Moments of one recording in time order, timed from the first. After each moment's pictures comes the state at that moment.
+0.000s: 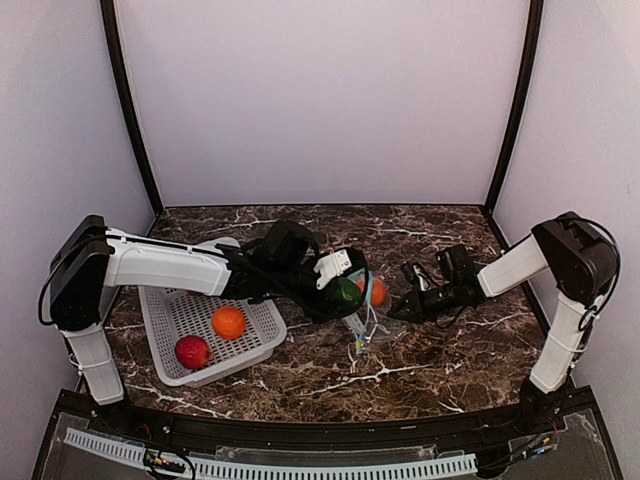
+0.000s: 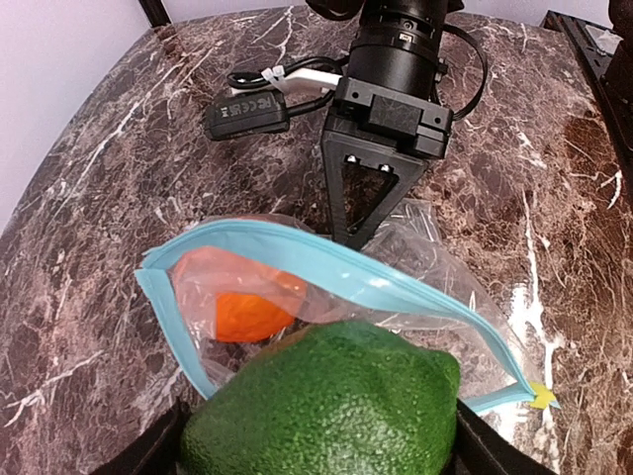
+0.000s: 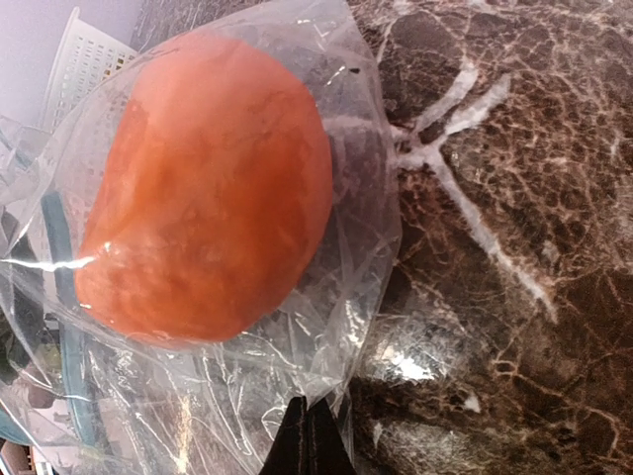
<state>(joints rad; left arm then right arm) -0.94 1.84 1.21 -0.03 0.19 0.33 0.39 1.82 0.72 0.17 -0.78 0.42</state>
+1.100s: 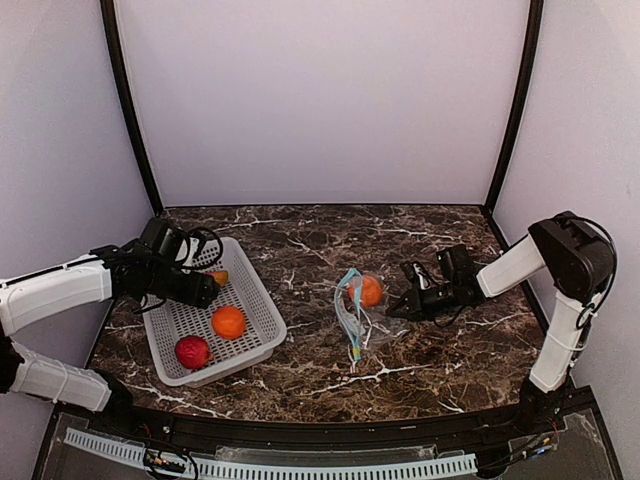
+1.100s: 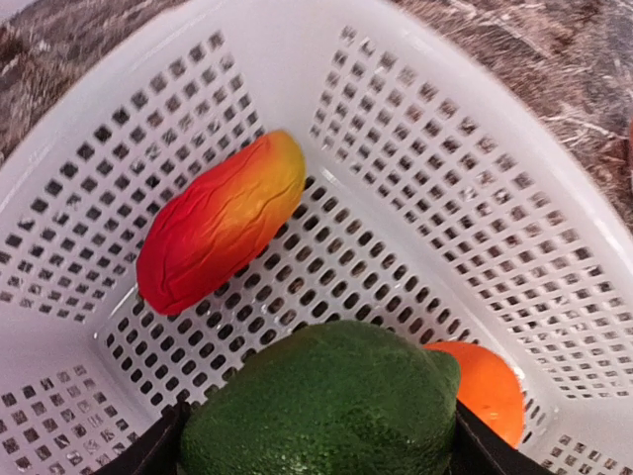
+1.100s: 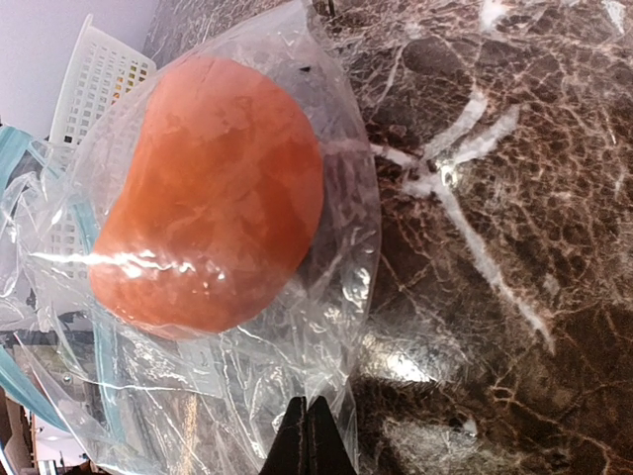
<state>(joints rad) -0.49 1.17 0.77 -0.51 -0.12 -0.19 0.38 1.84 0.72 0.23 -0.81 0.44</state>
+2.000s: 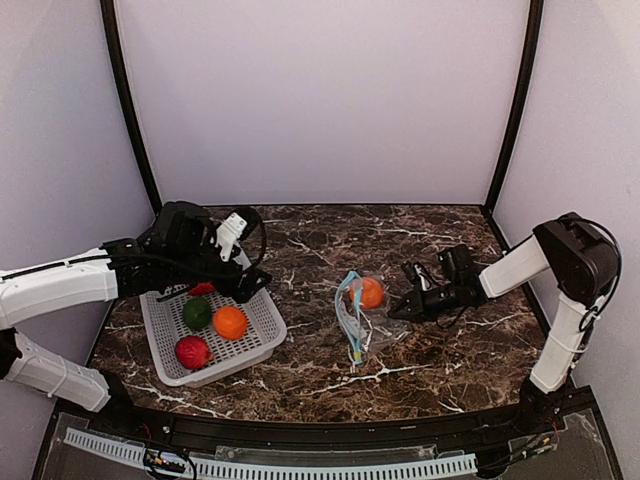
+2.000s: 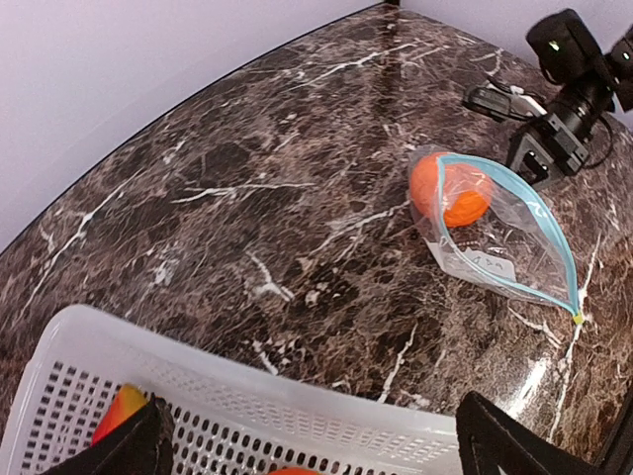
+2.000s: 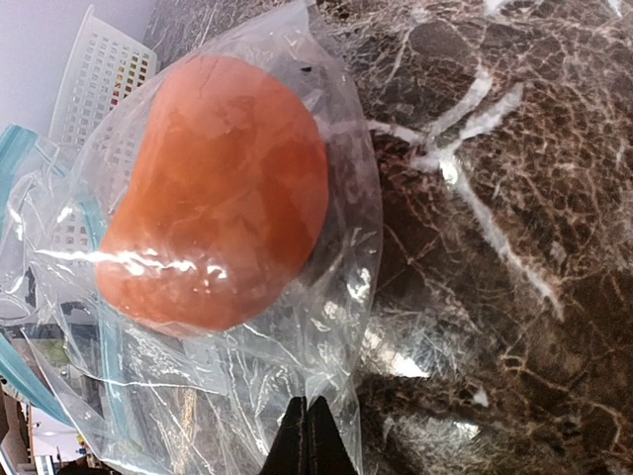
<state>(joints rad) -0.71 1.19 0.90 -0.32 -0.05 0.03 0.38 1.82 0.71 0.20 -0.81 0.41</state>
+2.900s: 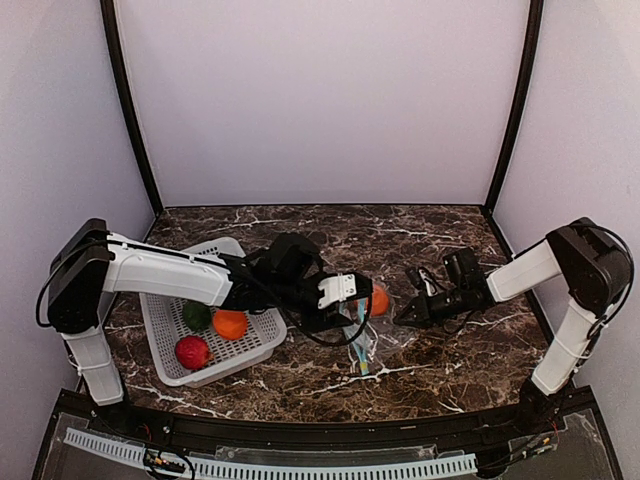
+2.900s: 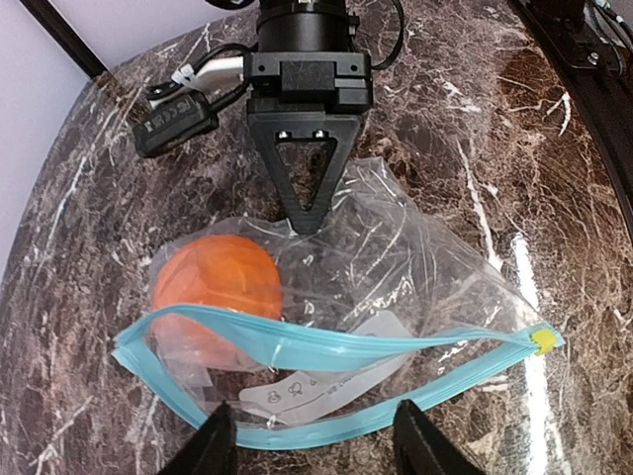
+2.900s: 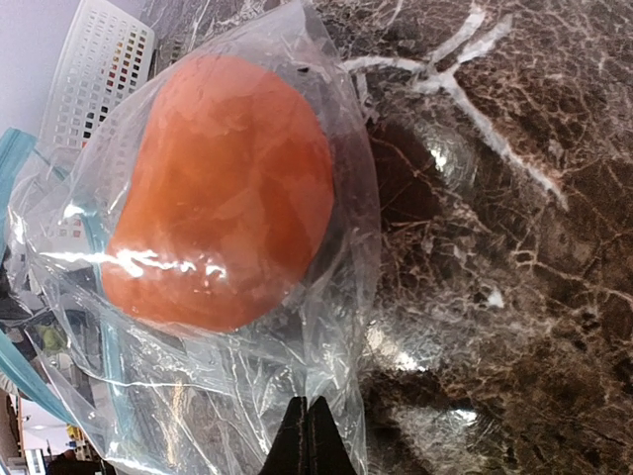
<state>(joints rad) -0.99 1.81 1.17 -0.03 0.22 0.54 0.39 1.72 0.64 0.13 -0.79 0.37</state>
